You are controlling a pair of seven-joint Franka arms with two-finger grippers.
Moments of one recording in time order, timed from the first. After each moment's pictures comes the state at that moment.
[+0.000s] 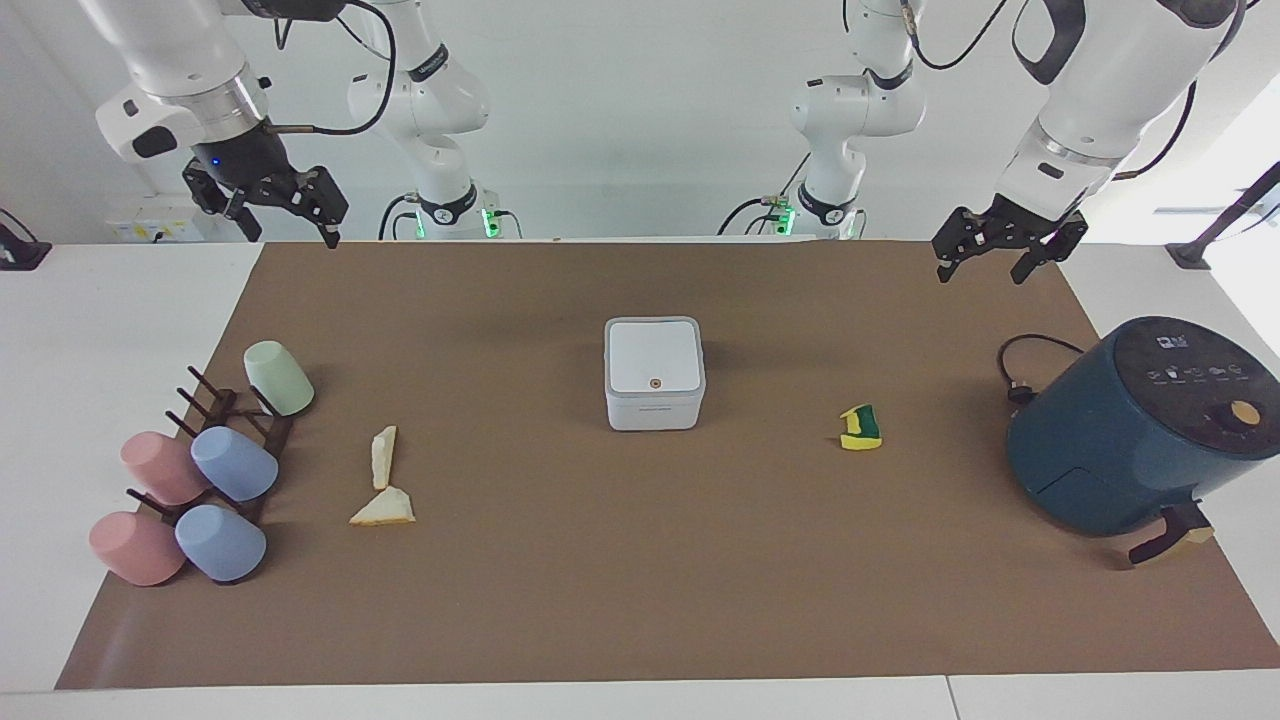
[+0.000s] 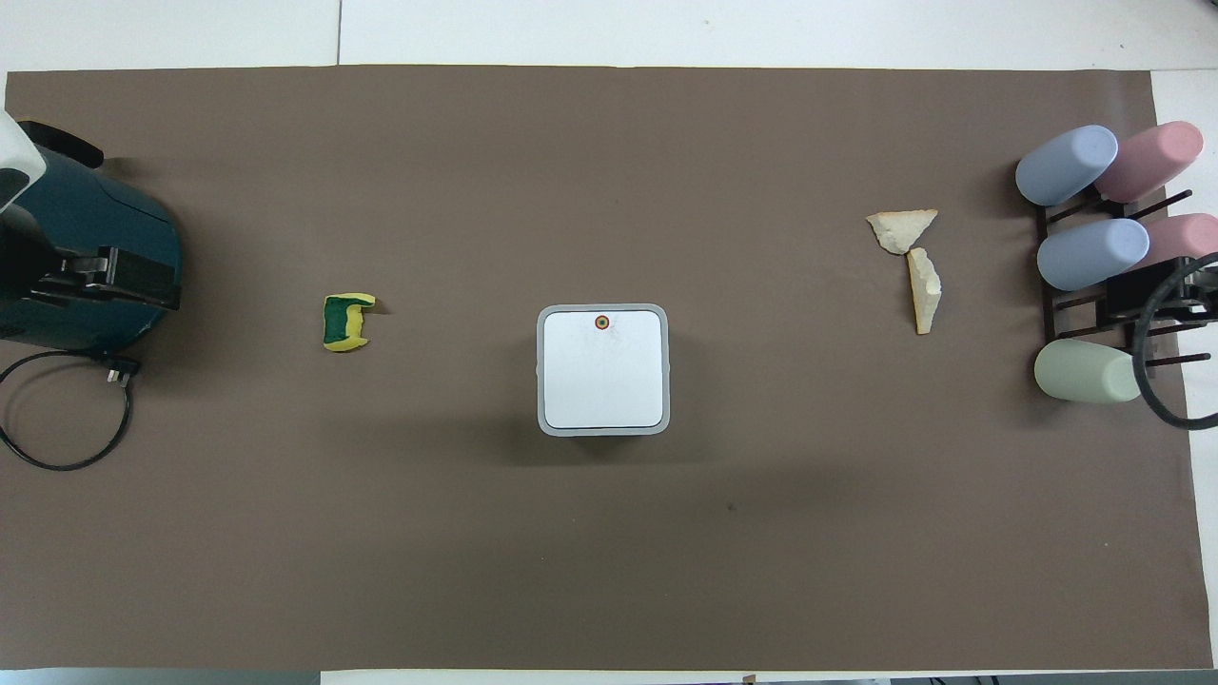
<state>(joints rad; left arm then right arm) -0.07 -0.02 -0.04 -1.60 -0.01 1.56 0.00 0.00 -0.07 -0.02 -1.58 -0.02 1.47 0.09</state>
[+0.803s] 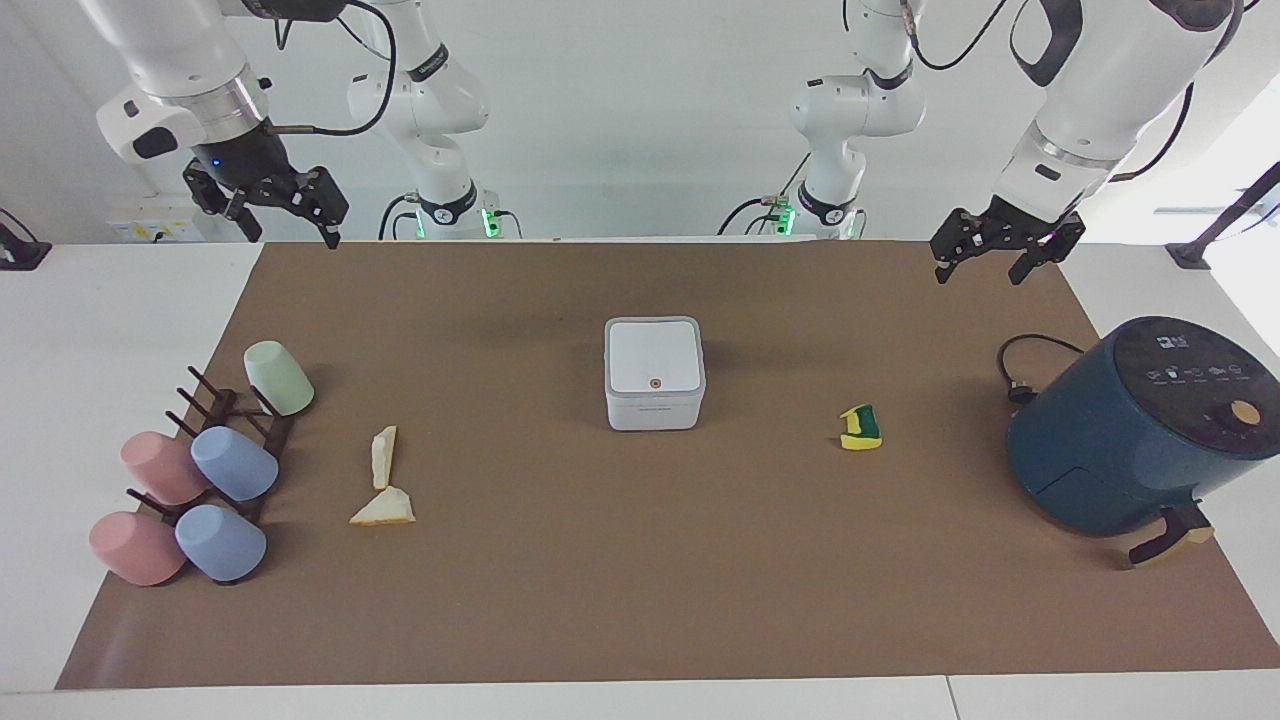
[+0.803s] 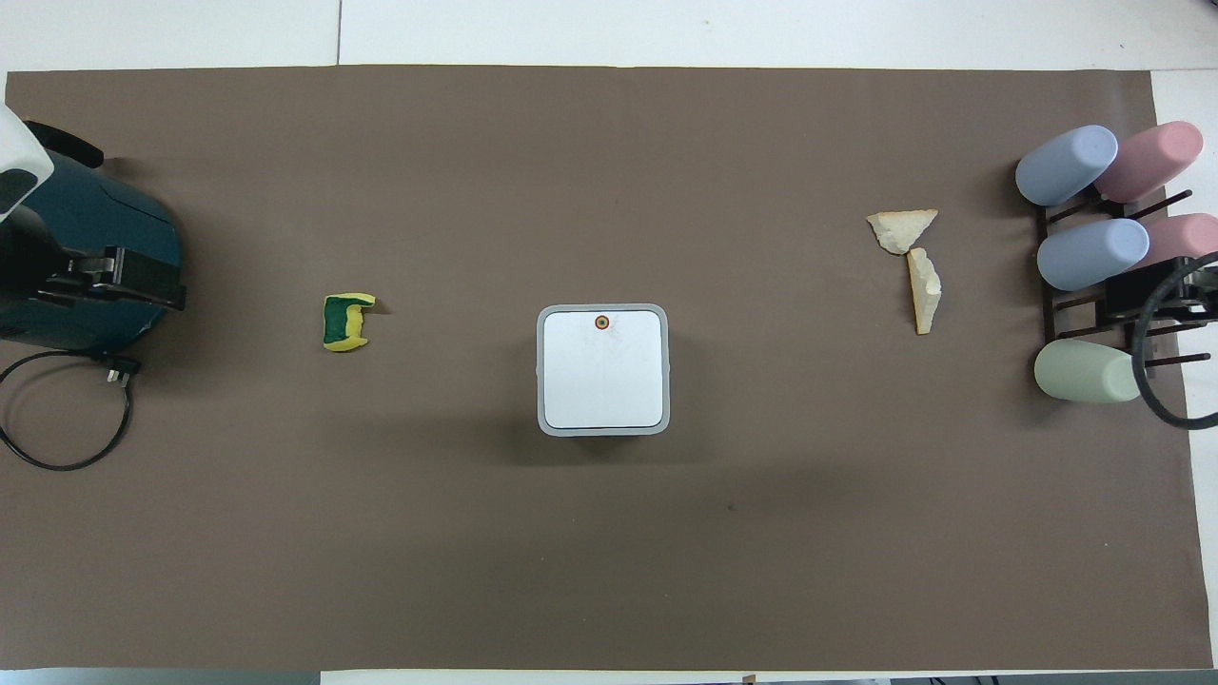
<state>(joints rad) -0.08 -0.02 -0.05 -1.61 -0.01 1.57 -0.02 0.00 -0.07 -0.02 -1.58 -0.02 1.47 0.09</state>
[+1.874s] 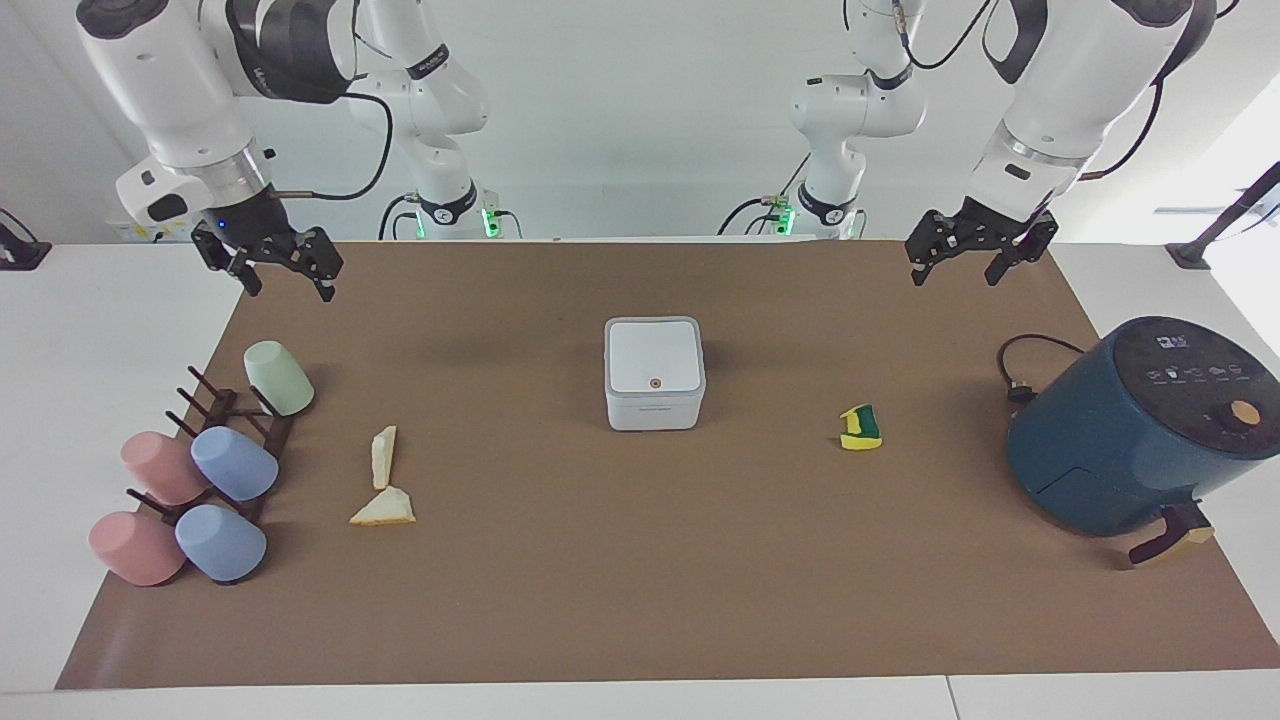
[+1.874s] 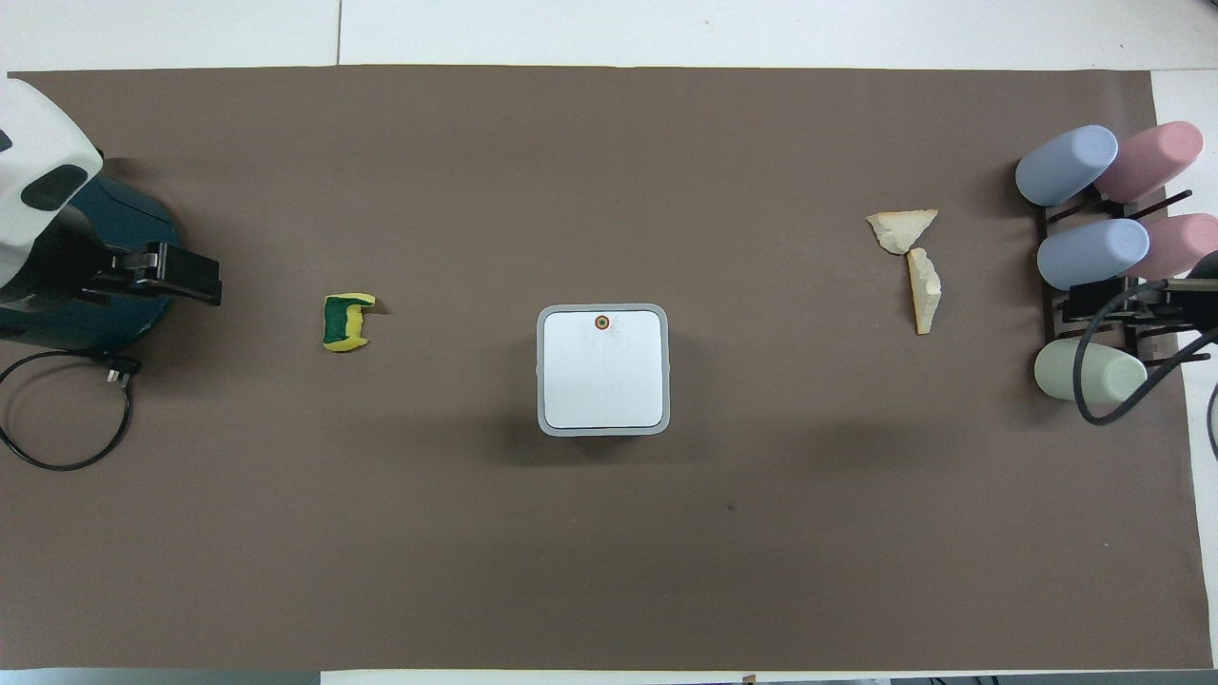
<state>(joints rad) -0.12 -0.02 -0.05 -1.61 -0.01 1.58 -0.09 -0.07 -0.14 -0.03 -1.94 -0.02 1.87 0.02</state>
